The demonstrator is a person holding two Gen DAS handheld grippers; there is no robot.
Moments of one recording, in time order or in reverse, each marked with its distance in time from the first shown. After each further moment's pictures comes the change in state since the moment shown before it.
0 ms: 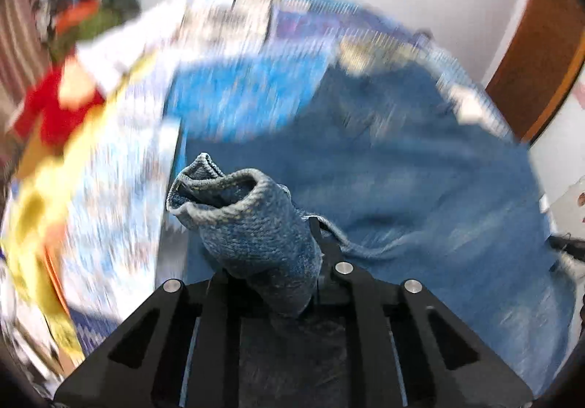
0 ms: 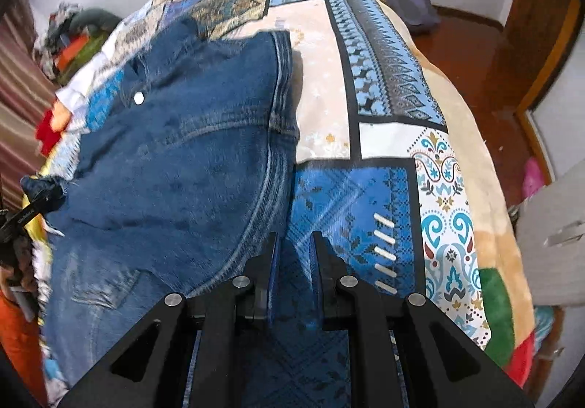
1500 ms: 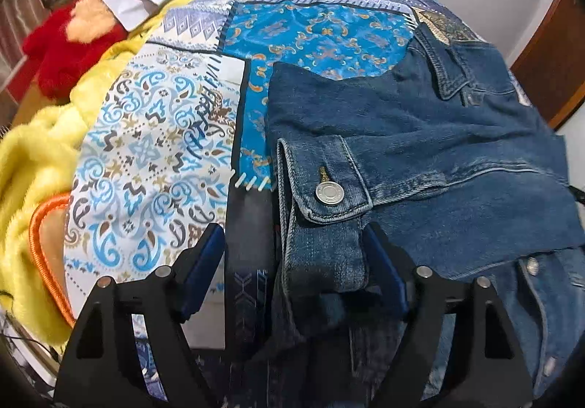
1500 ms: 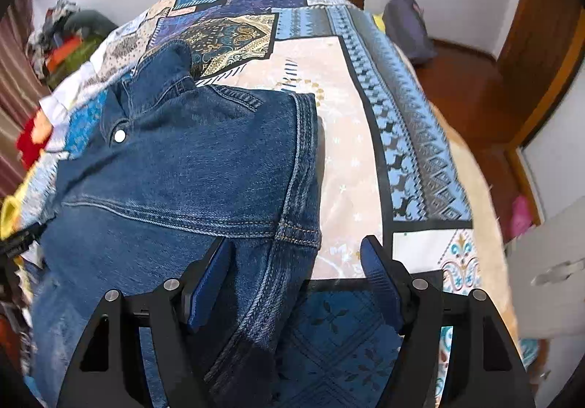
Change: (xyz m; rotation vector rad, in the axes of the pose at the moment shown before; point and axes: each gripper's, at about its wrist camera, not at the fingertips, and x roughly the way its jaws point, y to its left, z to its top) left arm 0.056 0.110 -0.038 -0.085 0.179 -0.023; right arm 0.036 0.028 0.052 -0.059 -0.081 -0.095
